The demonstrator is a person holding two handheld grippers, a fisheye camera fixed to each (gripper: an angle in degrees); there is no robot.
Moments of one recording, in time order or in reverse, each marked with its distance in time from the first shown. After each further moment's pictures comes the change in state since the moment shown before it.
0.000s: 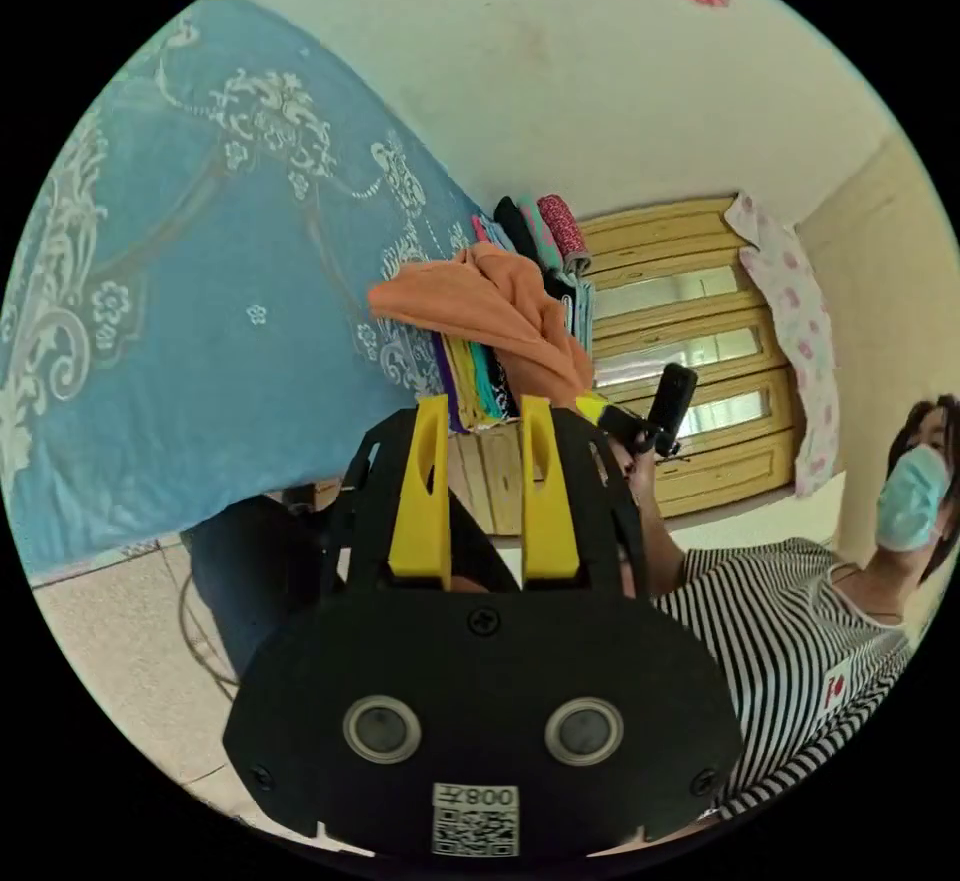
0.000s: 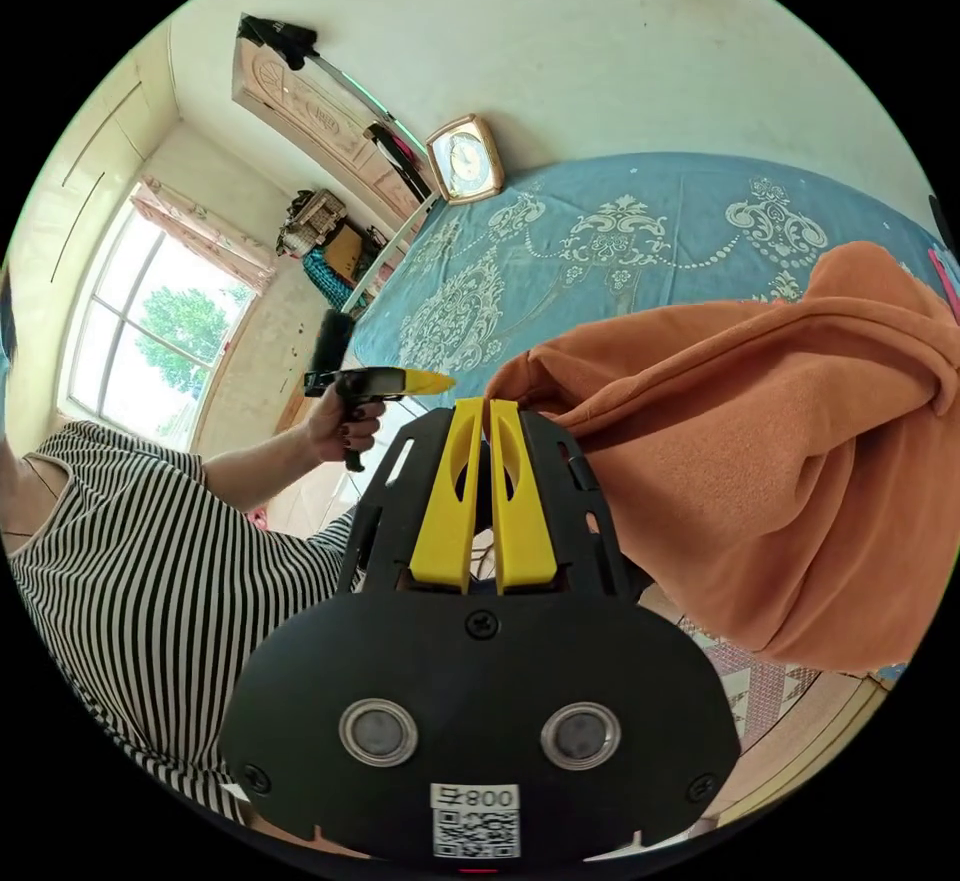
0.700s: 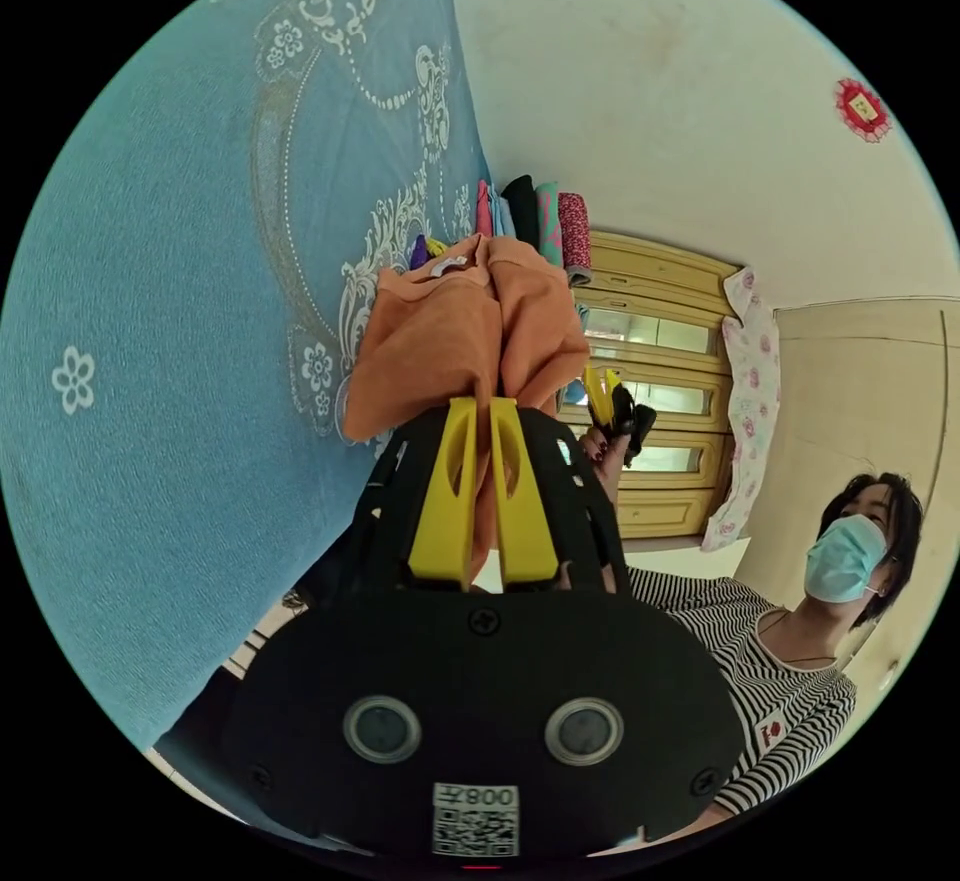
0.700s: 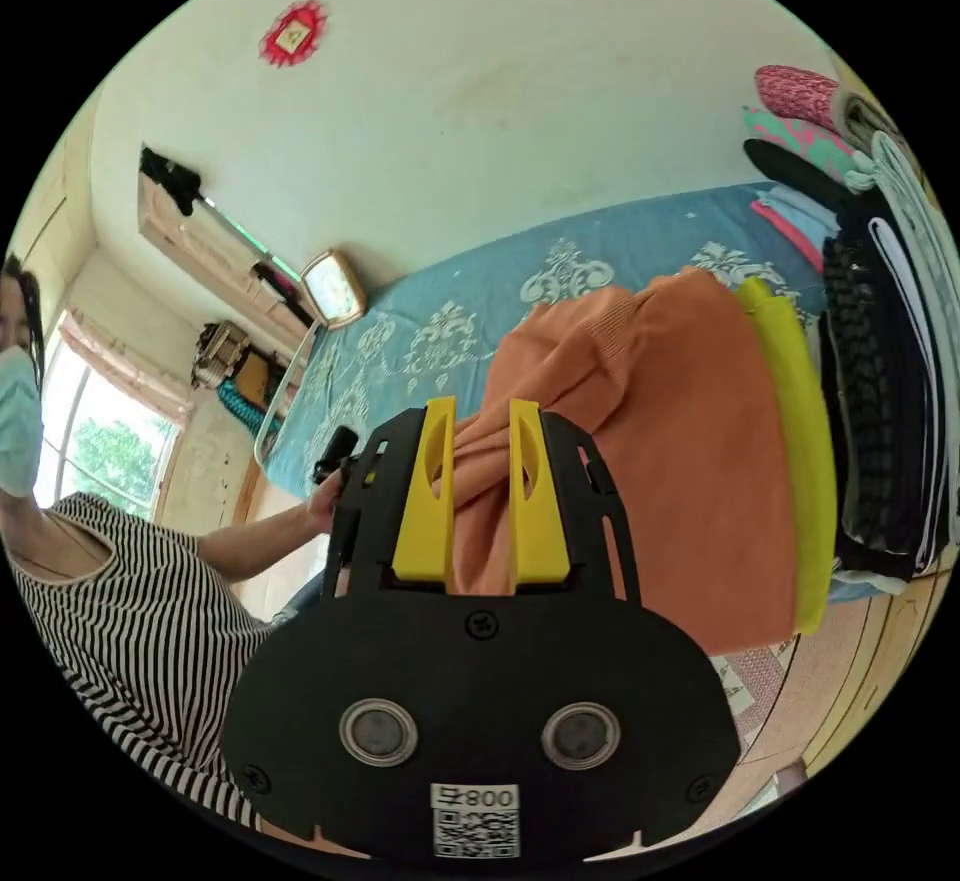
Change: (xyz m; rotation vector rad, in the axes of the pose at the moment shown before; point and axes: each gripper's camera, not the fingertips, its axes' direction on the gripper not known) left arm -0.109 -0.105 0.075 -0.113 0.193 -0.181; right arm 0.211 -0.036 -0.148 0.332 0.262 0.328
